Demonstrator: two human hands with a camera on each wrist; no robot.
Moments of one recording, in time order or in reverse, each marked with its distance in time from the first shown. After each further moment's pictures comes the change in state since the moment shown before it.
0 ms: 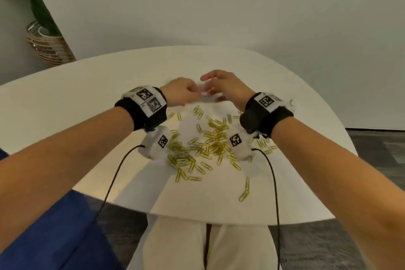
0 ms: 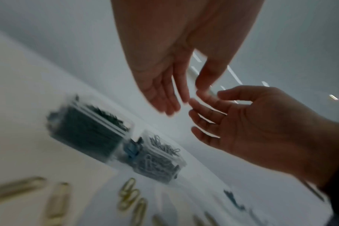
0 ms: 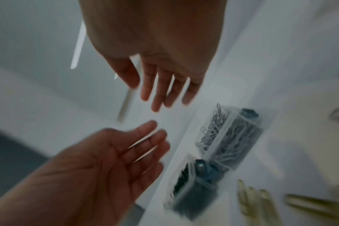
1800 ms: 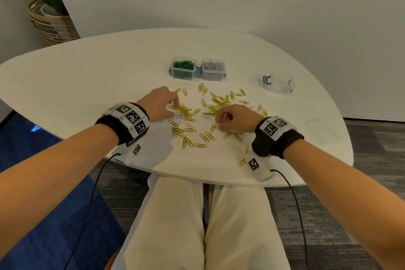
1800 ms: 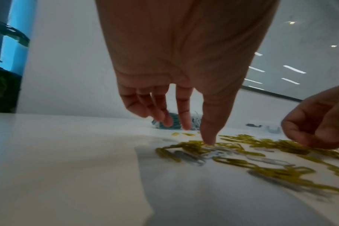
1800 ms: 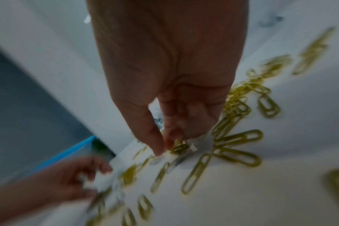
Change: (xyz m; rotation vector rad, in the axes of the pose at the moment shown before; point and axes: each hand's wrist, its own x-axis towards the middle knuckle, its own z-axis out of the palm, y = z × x) left_hand -0.077 -0.092 0.031 0.401 0.064 0.081; right_hand -0.083 0.082 0.020 -0.769 -0.201 0.040
